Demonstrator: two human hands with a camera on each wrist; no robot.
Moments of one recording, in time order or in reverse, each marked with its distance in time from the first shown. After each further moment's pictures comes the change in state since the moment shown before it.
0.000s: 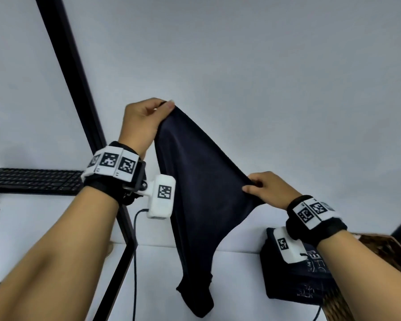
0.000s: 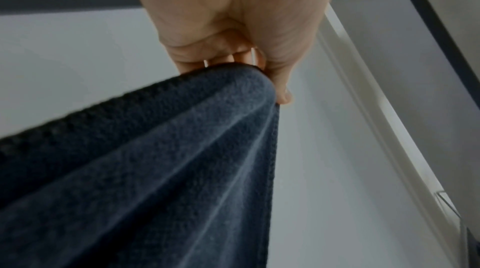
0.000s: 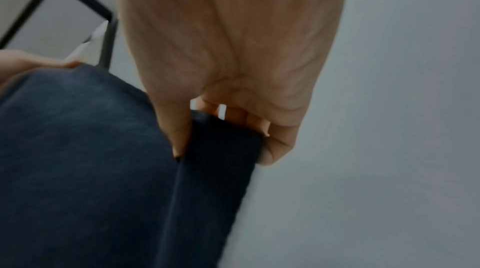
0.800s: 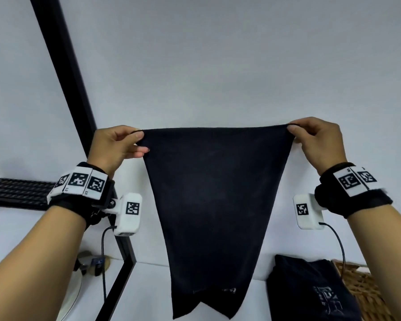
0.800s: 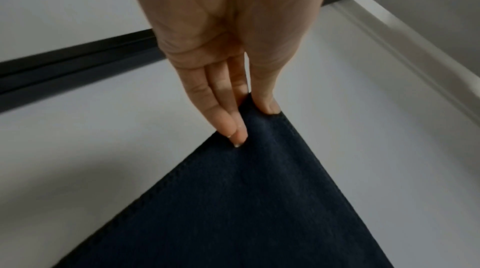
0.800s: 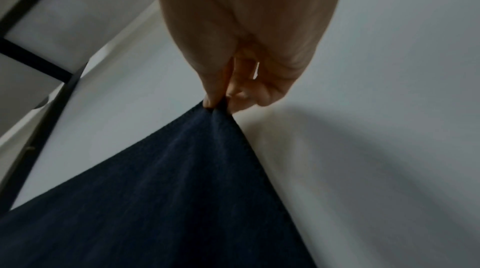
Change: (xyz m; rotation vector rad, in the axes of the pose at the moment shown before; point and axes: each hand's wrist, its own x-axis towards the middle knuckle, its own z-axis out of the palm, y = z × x) left_hand 0.032 -0.040 -0.048 0.118 0.082 -0.158; right_hand 0.075 -0.006 -0.111 0.372 0.699 -0.062
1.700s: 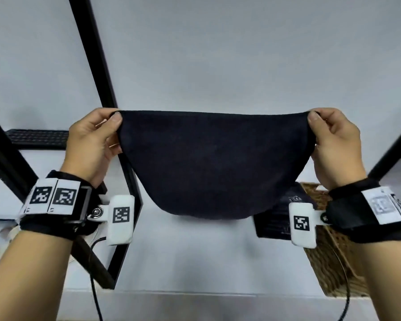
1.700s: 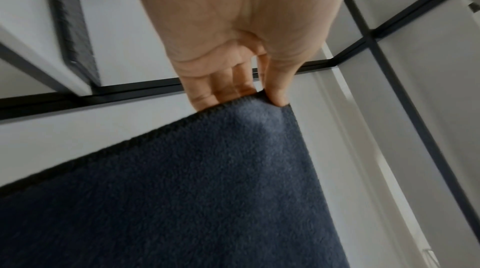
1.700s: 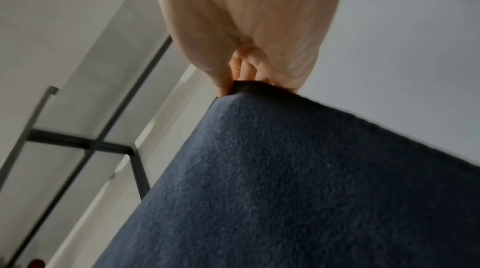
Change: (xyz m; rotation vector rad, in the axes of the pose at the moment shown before) left_hand -0.192 0.022 -0.095 -0.320 -0.134 -0.012; right_hand -0.251 -0.098 -0.060 0.406 0.089 0.153
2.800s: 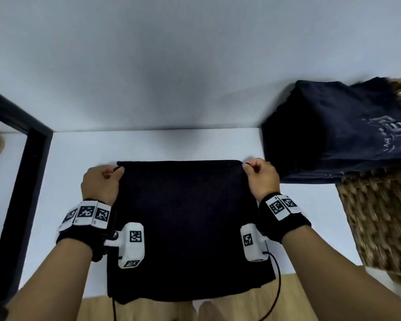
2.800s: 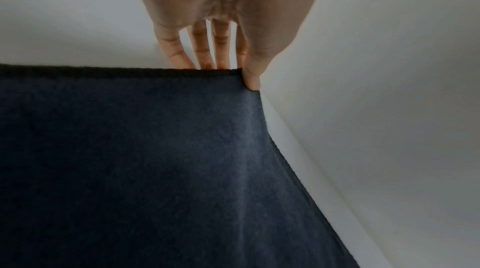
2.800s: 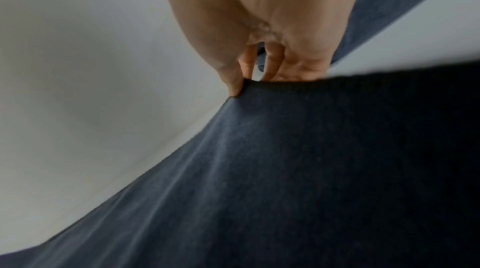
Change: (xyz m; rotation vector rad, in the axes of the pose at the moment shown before) left_hand -0.033 -0.513 0.002 0.917 0.093 -0.807; right_hand -0.076 0.518 -0.006 -0.816 -0.150 0.741
